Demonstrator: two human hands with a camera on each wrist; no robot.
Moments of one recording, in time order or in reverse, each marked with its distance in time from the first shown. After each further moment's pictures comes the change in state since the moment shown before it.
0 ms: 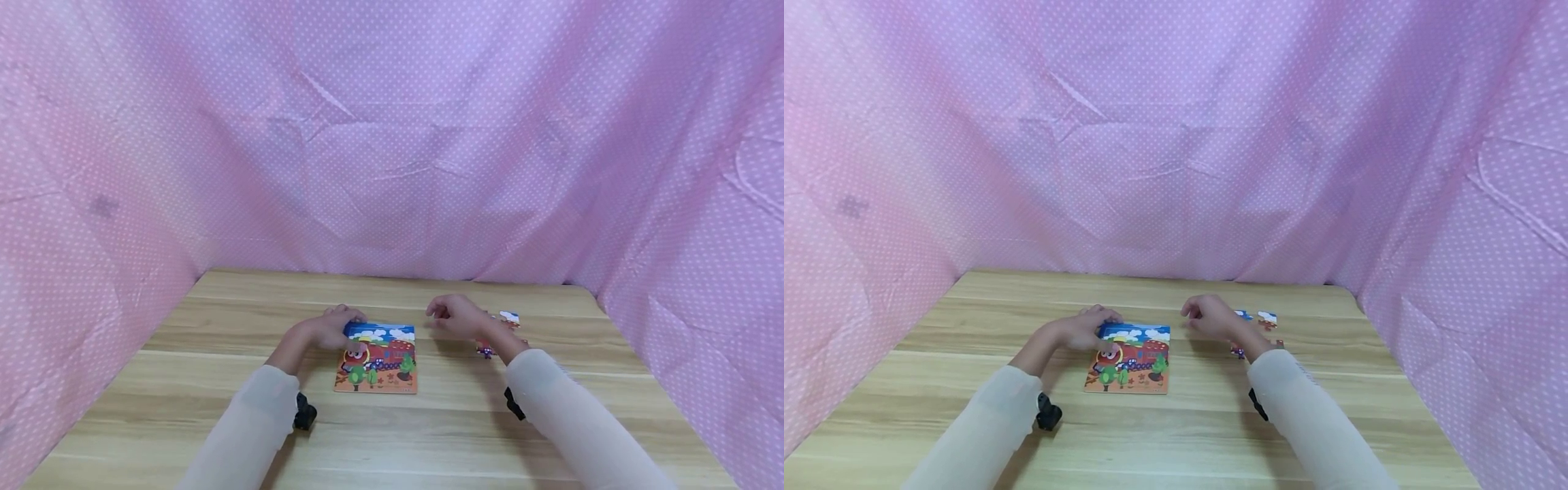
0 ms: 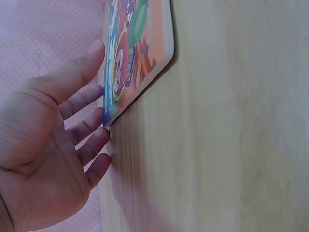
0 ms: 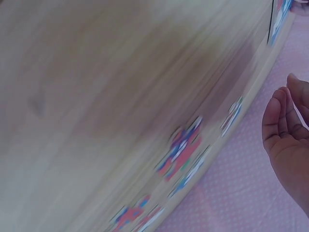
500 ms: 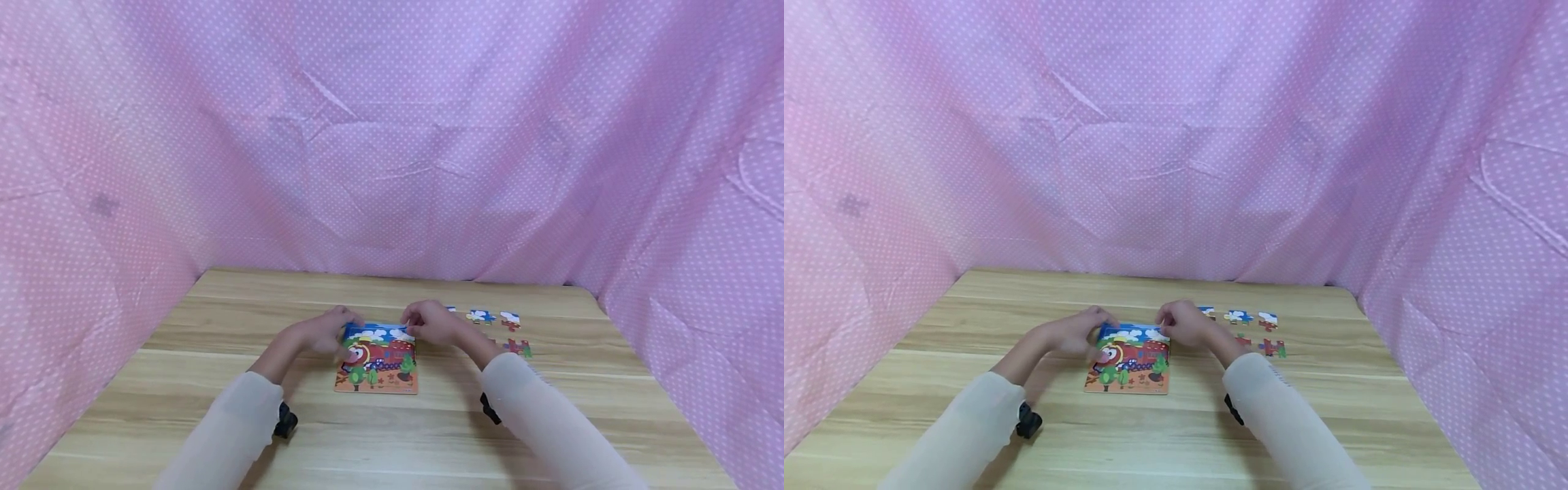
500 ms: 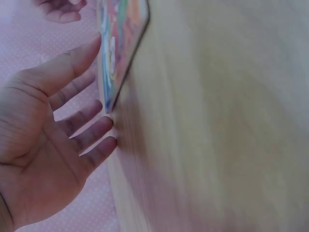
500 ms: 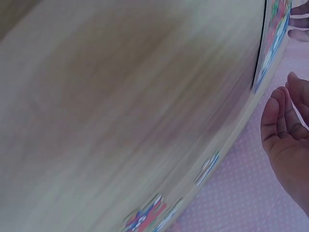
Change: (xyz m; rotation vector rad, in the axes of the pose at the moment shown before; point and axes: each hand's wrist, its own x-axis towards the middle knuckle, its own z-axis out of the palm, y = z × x) left_hand -0.022 0.002 -0.008 0.016 -0.002 0.101; right_hand 0.022 -0.034 0.031 0.037 -0.071 0.021
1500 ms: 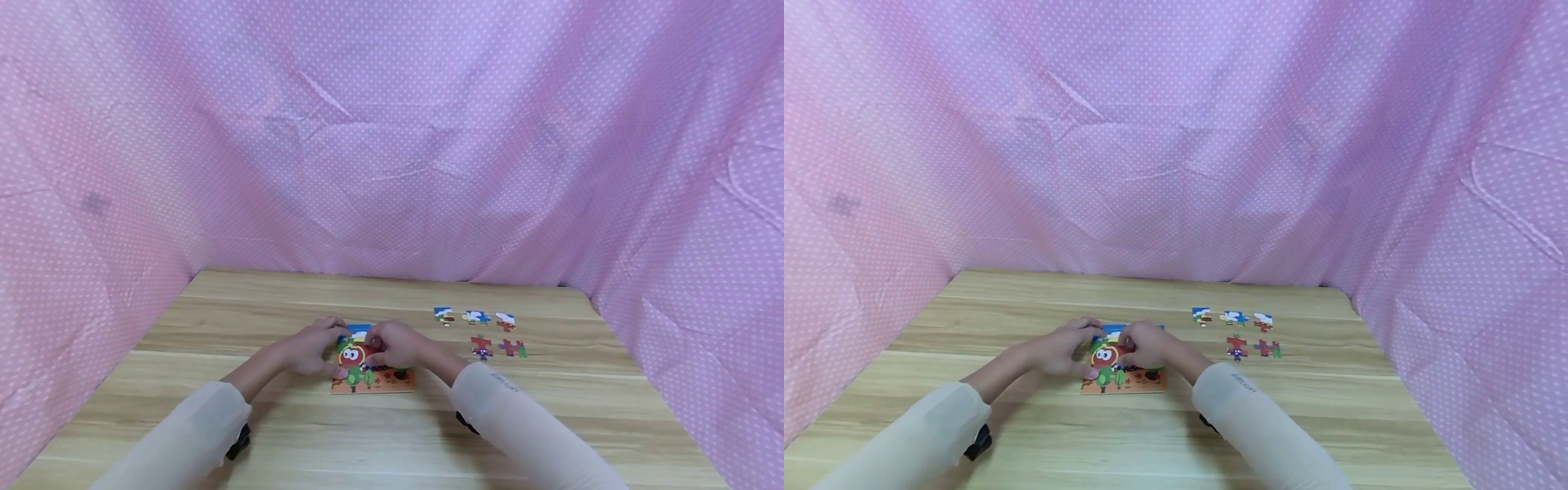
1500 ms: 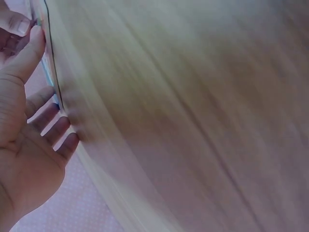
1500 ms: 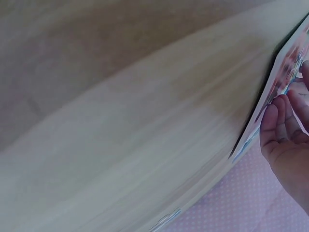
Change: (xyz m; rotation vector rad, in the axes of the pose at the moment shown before) left_hand -0.020 -0.016 0.013 0.122 0.038 0.154; right_hand 0.012 -0.042 0.049 -0.101 -0.109 -0.103
